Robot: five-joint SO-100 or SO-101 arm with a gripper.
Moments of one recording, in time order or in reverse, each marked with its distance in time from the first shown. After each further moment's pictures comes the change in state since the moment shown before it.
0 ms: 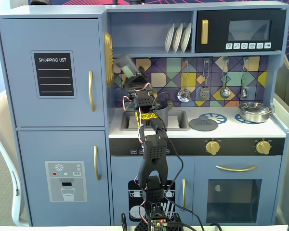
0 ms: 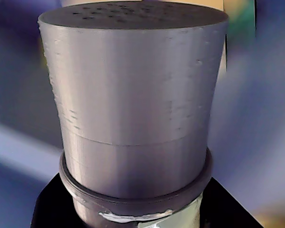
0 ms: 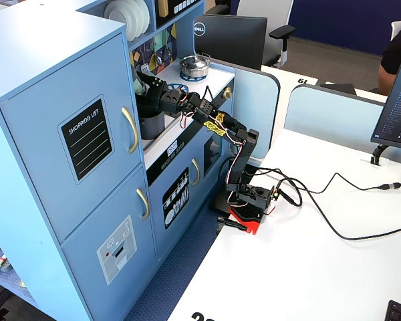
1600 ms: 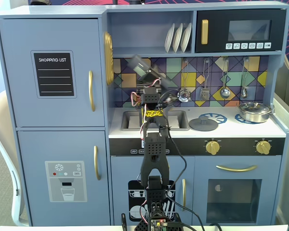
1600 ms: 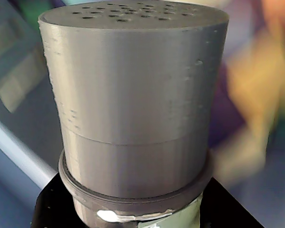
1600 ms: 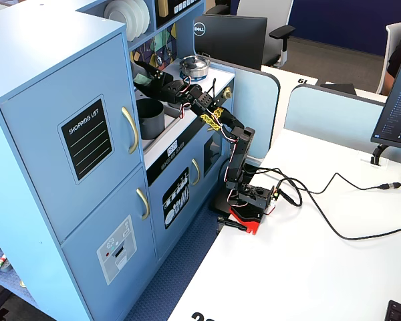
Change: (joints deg) arm 12.6 -5.1 -6.5 7.3 -18.6
